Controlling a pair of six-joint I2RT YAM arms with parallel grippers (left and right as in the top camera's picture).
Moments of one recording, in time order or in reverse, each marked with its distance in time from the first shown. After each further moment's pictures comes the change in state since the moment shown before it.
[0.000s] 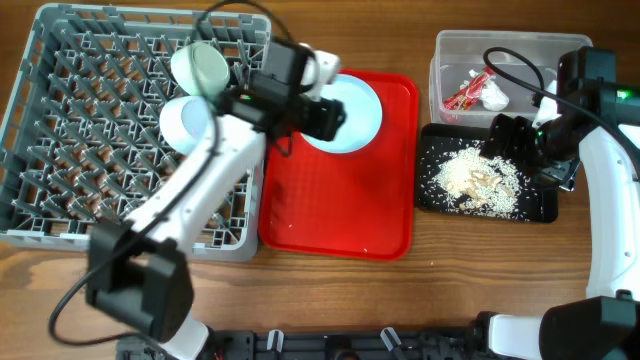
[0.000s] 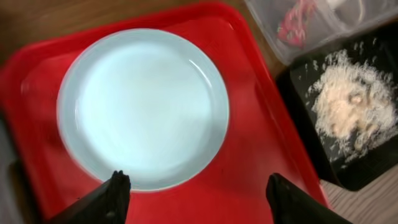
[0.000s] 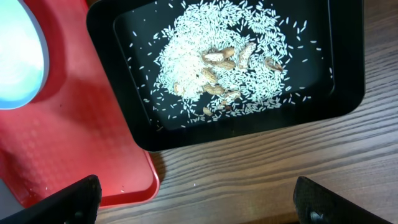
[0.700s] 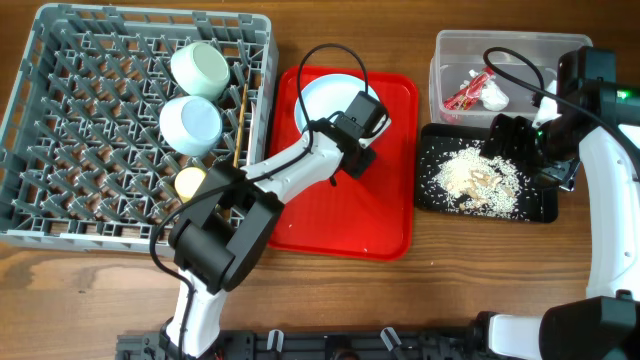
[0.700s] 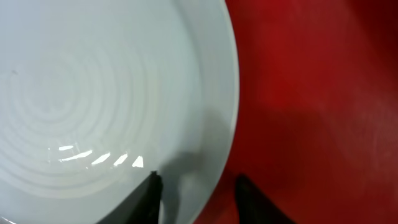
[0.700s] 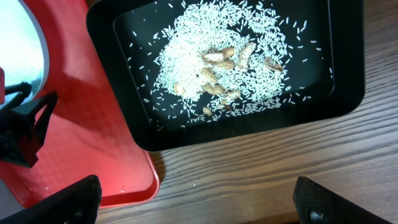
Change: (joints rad) left arm -0.199 0.329 0.004 0.098 -0.303 0.145; right arm 0.000 0.000 0.000 0.000 0.000 0.000
